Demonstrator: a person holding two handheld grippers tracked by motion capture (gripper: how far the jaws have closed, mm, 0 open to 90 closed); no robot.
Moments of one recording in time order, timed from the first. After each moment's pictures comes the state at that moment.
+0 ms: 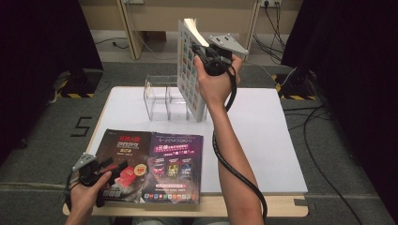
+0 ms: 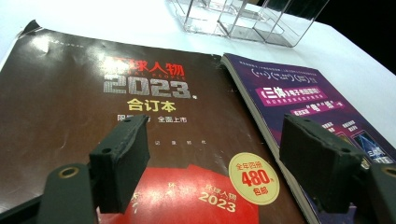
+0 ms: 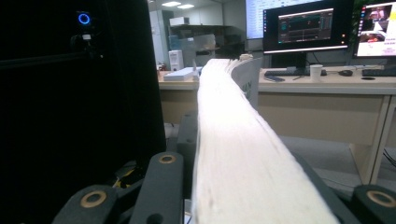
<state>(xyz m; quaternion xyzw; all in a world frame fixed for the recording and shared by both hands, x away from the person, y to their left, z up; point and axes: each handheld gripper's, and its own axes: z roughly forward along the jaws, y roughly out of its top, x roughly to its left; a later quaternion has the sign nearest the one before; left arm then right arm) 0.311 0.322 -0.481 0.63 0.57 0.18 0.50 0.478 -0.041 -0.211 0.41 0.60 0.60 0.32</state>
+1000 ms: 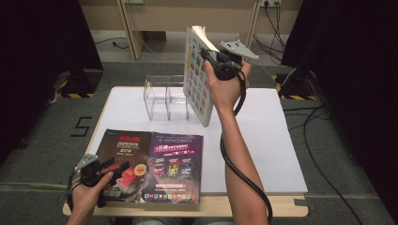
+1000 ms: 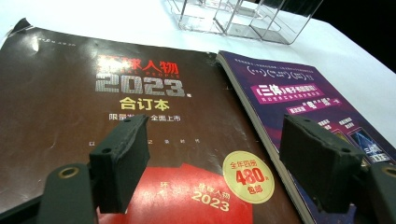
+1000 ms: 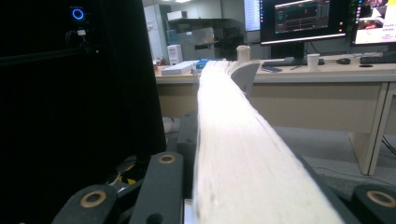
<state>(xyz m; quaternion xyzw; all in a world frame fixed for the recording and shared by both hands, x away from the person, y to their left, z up) 0.312 0.317 -0.482 0.63 0.57 0.18 0.50 0.483 -0.068 -0.228 0.42 0.60 0.60 0.31</state>
